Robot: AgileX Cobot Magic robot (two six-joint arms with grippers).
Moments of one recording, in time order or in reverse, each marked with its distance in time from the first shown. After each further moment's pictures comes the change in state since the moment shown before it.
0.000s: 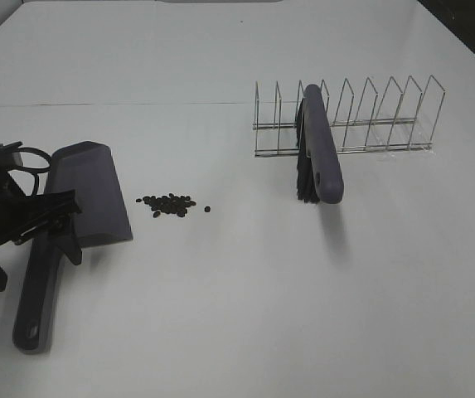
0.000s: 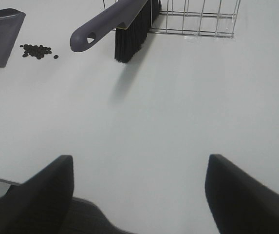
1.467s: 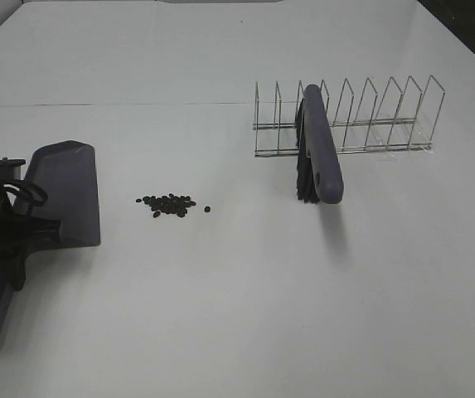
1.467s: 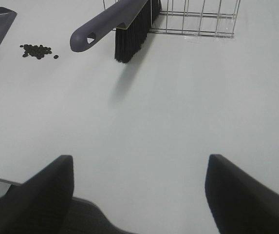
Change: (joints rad) left arm 0.000 0.100 -0.053 0.331 0.065 -0.101; right arm 0.000 0.000 0.000 -0.001 0.000 0.000
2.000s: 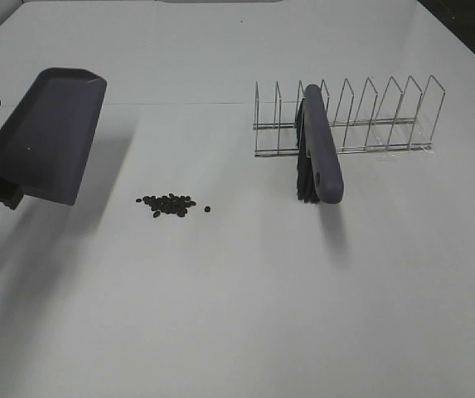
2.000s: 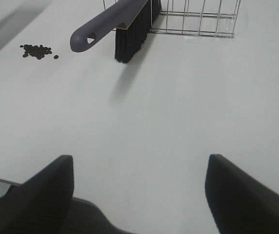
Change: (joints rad) left arm 0.000 -0.250 0.014 0.226 -0.026 0.167; right arm 0.000 0.000 0.000 0.000 0.000 0.000
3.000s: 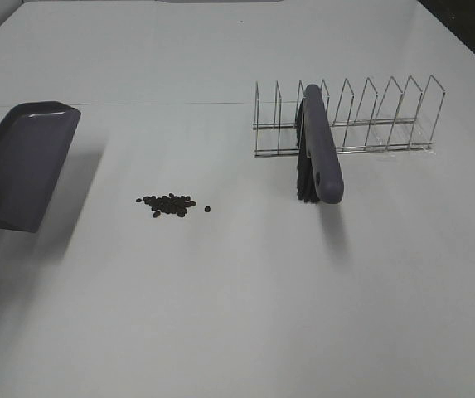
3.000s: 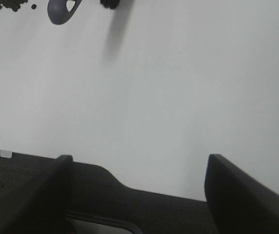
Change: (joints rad) left arm 0.227 -0.026 0.081 -0.275 0.051 0.368; right arm 0.000 0.605 -0.329 -0.007 0.119 0.100
